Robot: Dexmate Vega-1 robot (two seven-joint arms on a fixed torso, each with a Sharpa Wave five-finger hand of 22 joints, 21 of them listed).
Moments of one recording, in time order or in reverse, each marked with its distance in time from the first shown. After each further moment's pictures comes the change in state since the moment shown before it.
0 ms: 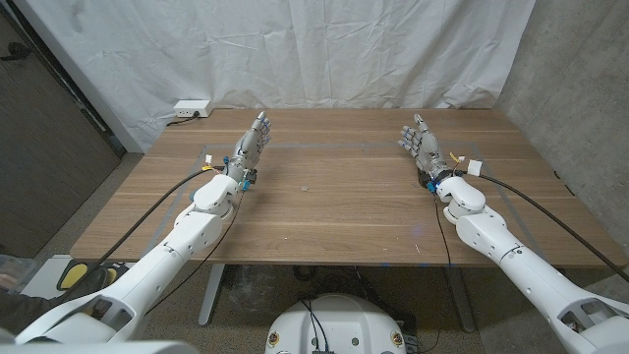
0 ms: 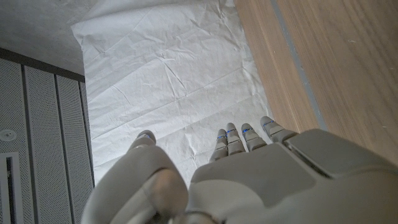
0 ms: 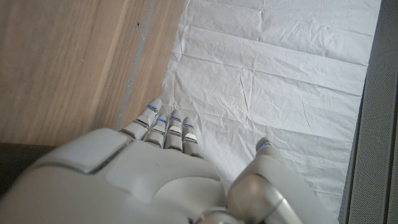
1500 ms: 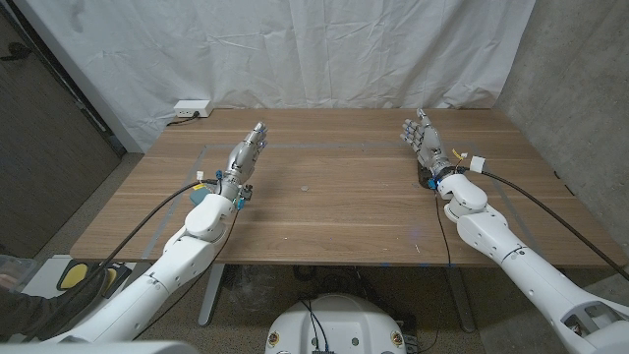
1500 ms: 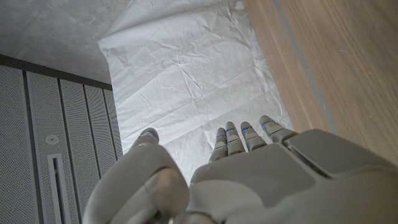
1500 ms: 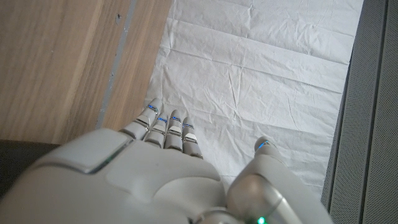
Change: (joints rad) left arm 0.181 0.054 -0.040 -0.146 0.073 -0.128 0.062; left_hand 0.025 0.025 0.007 -0.007 0.000 0.029 -0.007 0.000 0.000 0.032 0.000 0.000 0.000 0.029 0.004 0.000 0.000 0.012 -0.002 -0.011 0.000; right arm -0.026 -0.008 0.014 -0.062 -0.012 0.025 -0.030; right_hand 0.000 0.011 0.000 0.000 0.011 0.005 -0.005 0.000 0.000 0.004 -0.004 0.000 0.000 0.013 0.002 0.000 0.000 0.011 0.000 -0.019 0.000
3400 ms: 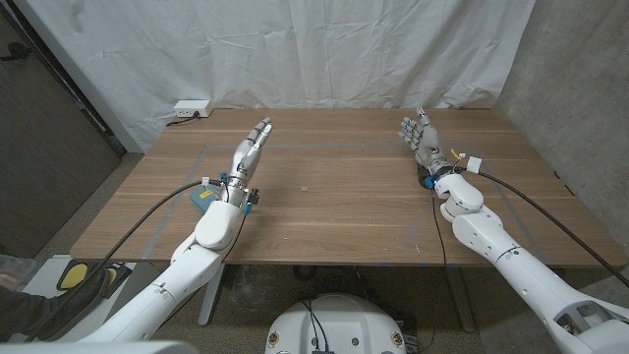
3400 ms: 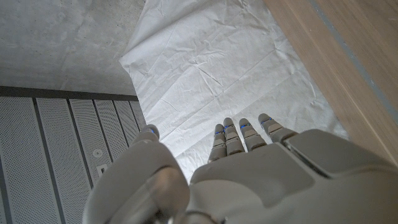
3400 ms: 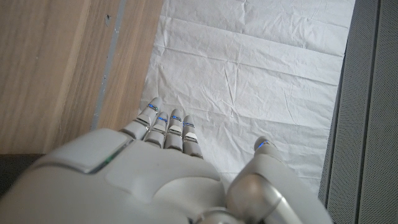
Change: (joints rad) left arm 0.020 -0.046 0.010 0.004 0.275 -0.141 0.142; left_hand 0.036 0.009 -0.003 -0.020 0.000 0.040 -0.011 0.000 0.000 0.037 -0.023 0.000 0.000 0.036 -0.021 0.000 0.000 0.025 0.000 -0.012 0.000; right arm 0.009 0.032 0.002 0.022 0.013 0.025 0.005; right_hand 0.005 0.005 -0.007 -0.001 0.004 0.034 -0.013 0.008 0.000 0.014 0.000 0.000 0.000 0.011 -0.007 0.000 0.000 0.022 0.000 -0.022 0.005
